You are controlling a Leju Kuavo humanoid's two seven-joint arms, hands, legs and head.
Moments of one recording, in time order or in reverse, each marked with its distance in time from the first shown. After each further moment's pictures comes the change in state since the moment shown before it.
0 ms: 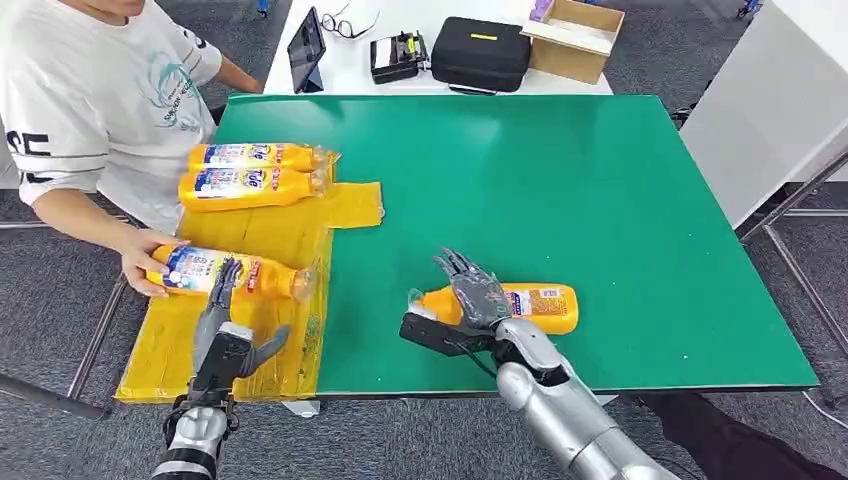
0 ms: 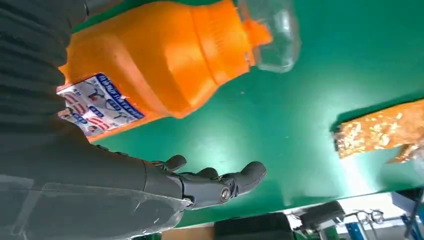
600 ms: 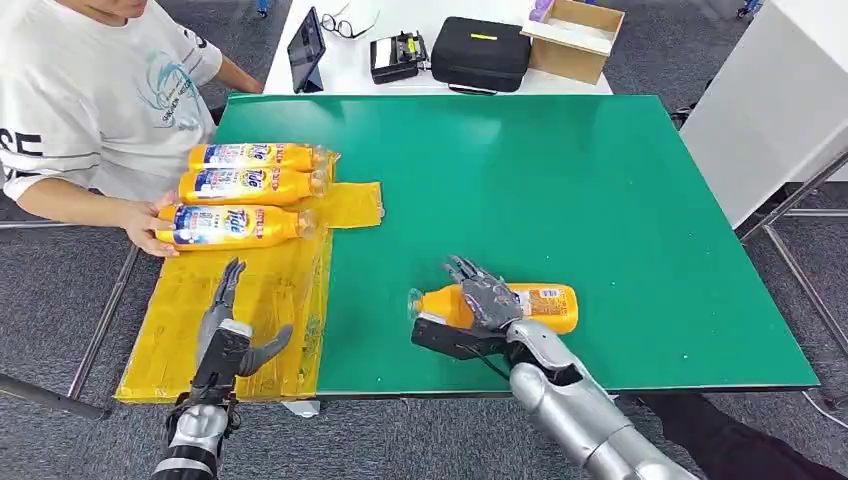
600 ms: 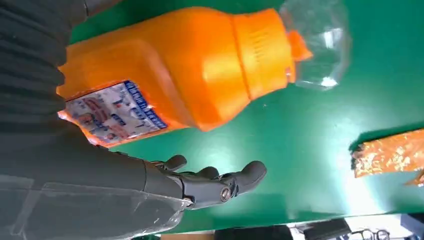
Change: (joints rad) left arm -0.011 0.000 0.000 0.021 0.015 -0.019 0.003; right arm -0.007 -0.071 0.035 -0.012 -0.053 0.049 -0.003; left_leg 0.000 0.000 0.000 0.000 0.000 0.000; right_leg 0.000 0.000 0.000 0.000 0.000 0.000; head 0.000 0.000
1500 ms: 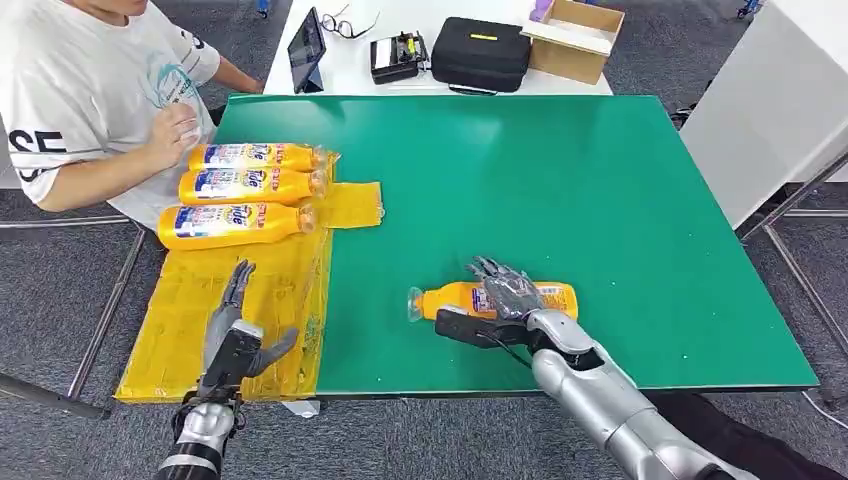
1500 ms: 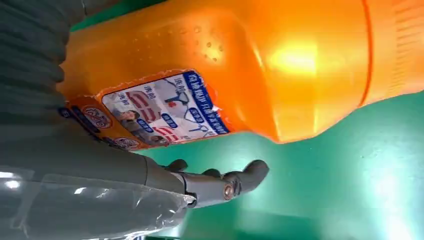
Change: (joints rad) left arm -0.022 0.000 -0.020 0.057 -0.027 0.023 -0.011; right arm -0.061 -0.084 0.035 0.069 -0.030 0.070 0.055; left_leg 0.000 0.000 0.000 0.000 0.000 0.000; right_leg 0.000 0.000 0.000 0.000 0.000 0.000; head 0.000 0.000
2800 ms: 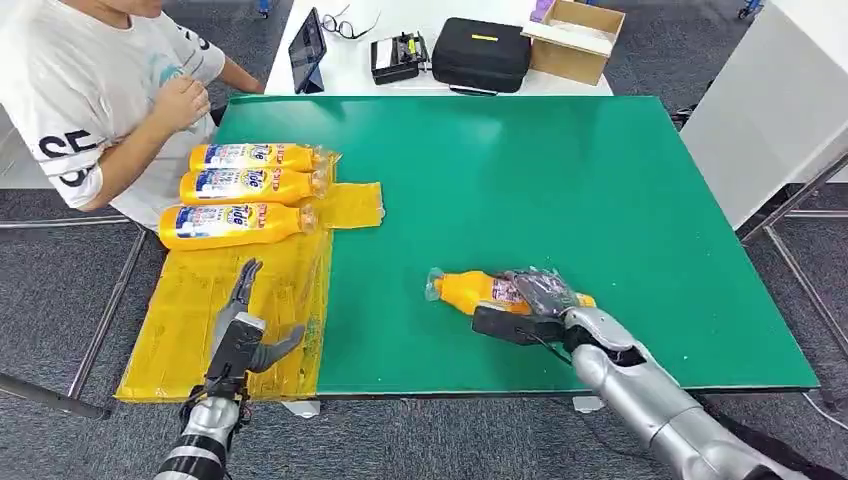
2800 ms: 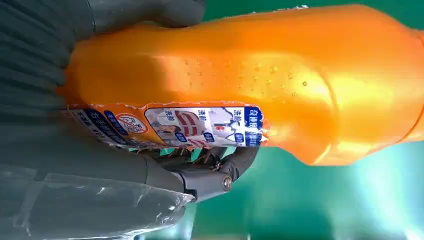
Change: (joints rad) left arm -0.036 -0.003 -0.015 0.058 0.062 -0.033 0.014; right arm 0.061 -0.114 0.001 -0.096 -0.146 -0.127 -0.099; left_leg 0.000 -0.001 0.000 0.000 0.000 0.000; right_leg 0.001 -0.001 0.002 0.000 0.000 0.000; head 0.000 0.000
